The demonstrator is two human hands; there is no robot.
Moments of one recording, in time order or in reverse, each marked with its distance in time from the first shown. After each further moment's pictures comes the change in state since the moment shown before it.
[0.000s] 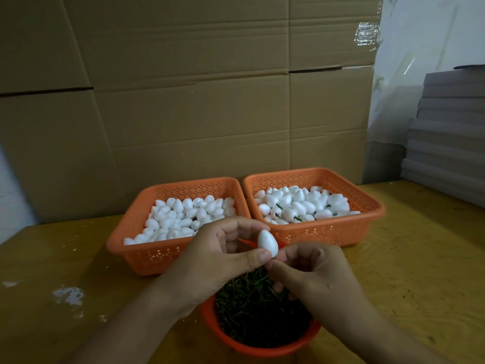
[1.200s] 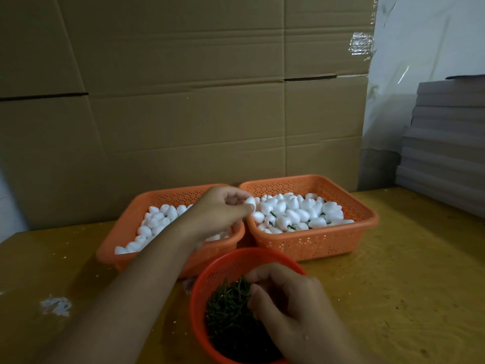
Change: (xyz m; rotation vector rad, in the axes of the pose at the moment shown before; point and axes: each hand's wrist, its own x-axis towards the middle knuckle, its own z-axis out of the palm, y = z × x) left_hand 0.090 0.004 -0.023 0.298 0.196 -0.154; right_hand -0.010 0.010 0.011 -0.255 -0.068 -0.212
